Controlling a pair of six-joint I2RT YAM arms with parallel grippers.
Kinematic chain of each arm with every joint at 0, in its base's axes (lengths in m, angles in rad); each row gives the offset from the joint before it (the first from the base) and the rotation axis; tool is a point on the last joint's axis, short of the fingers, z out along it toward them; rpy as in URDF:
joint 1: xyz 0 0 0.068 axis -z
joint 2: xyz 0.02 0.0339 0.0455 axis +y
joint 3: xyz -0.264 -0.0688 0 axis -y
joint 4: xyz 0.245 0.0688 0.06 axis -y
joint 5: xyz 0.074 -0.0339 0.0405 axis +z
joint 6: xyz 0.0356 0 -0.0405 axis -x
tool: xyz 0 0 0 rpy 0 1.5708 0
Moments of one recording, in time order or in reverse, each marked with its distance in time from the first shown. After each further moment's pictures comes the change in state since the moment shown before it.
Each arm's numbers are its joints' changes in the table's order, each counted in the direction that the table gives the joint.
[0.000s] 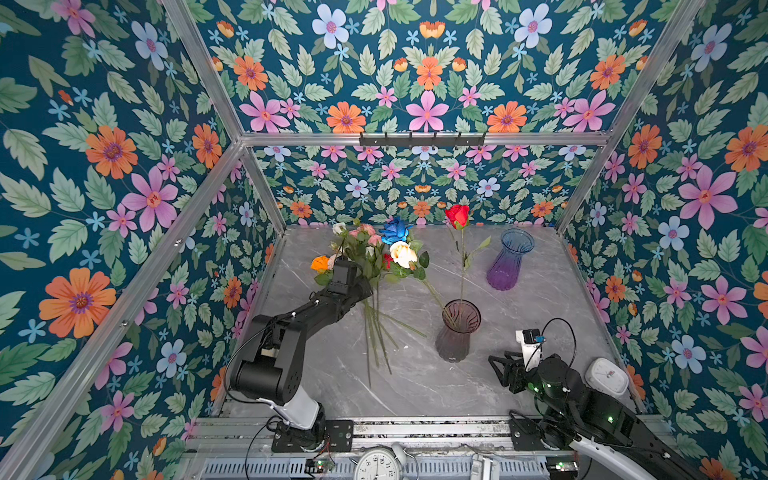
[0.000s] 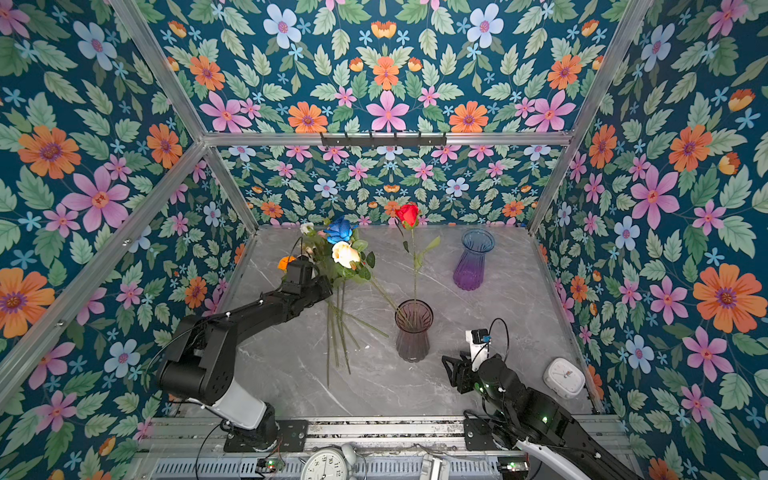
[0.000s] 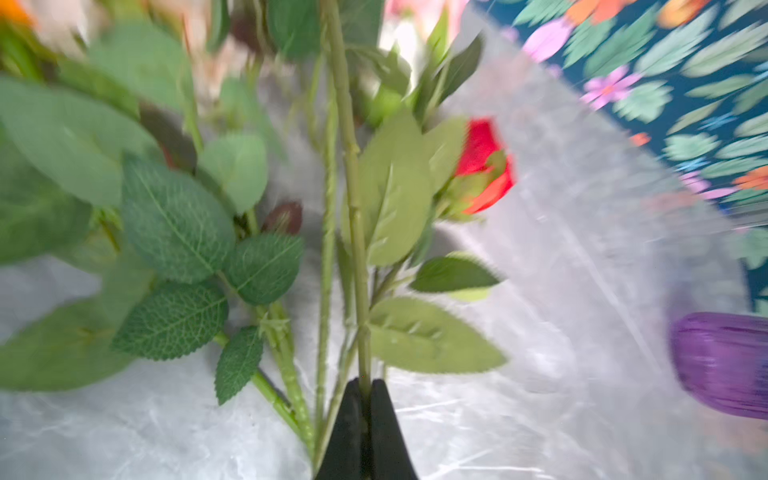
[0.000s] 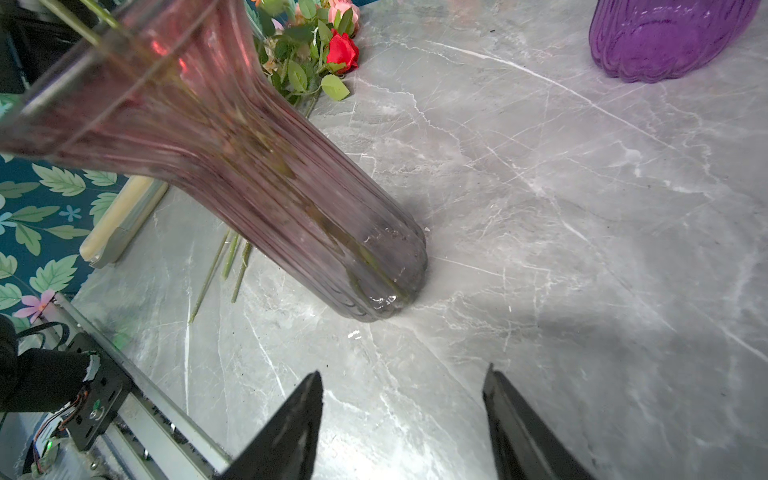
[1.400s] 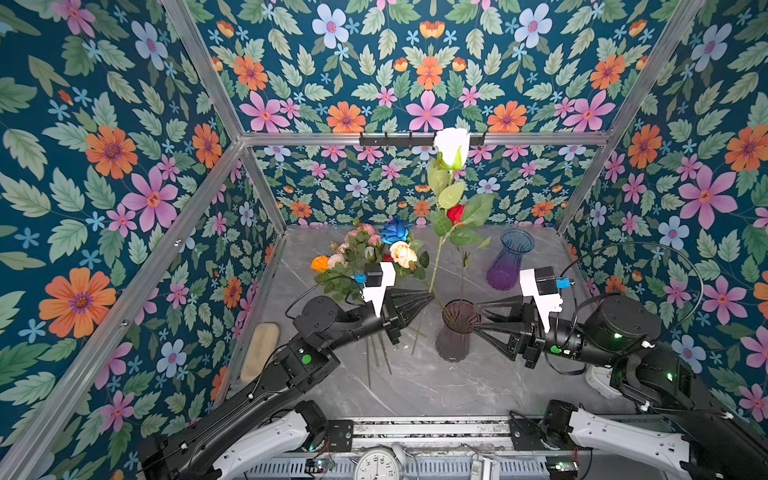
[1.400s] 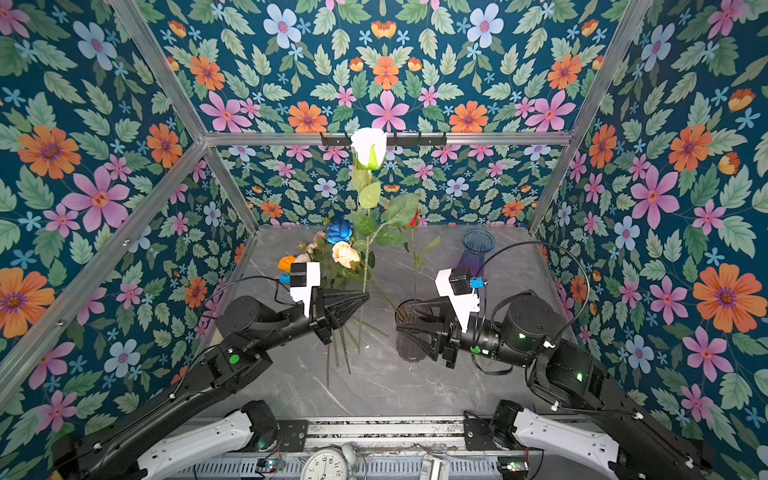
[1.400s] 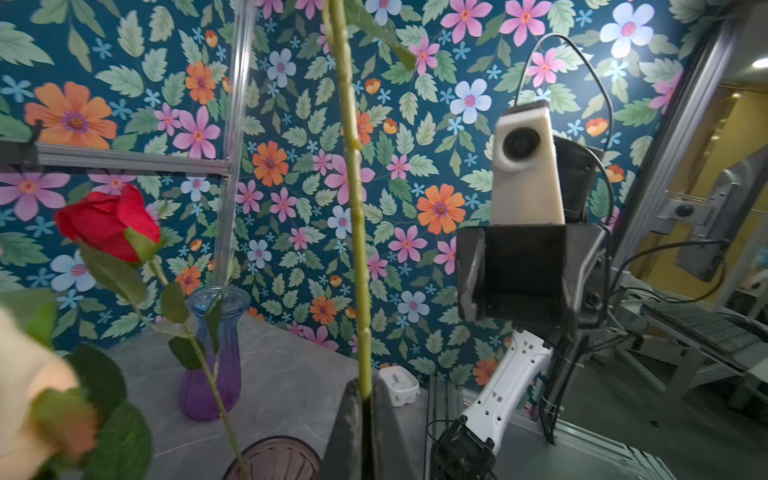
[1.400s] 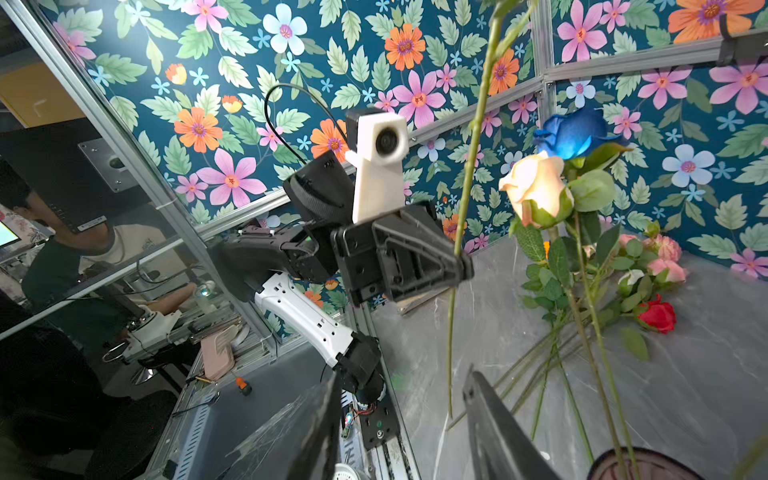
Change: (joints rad) left arm 0.640 -0.706 -0.013 0.272 -0.362 -0.262; right arm -0.109 0.627 0.914 0.228 0.479 0.275
